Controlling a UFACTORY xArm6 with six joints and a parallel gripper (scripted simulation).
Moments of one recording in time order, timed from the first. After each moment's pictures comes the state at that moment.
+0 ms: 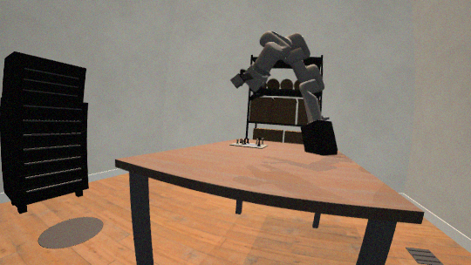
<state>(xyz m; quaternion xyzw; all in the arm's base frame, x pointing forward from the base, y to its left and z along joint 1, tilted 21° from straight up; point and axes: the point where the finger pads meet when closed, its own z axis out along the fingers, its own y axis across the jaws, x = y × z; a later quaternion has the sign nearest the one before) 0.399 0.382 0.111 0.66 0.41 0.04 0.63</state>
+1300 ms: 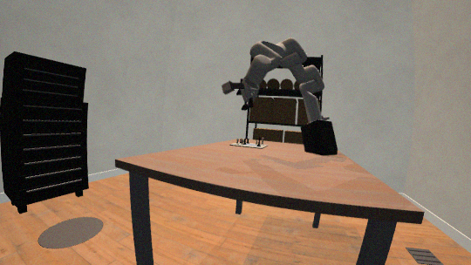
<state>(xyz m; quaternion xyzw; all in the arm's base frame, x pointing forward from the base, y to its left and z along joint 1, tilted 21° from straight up) 0.427 0.339 0.085 0.73 0.23 0.12 0.64</state>
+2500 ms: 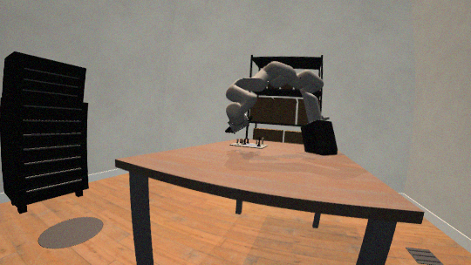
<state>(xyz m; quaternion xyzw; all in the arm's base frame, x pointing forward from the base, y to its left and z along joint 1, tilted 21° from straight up) 0.474 0.170 0.000 0.60 -0.36 0.41 0.58</state>
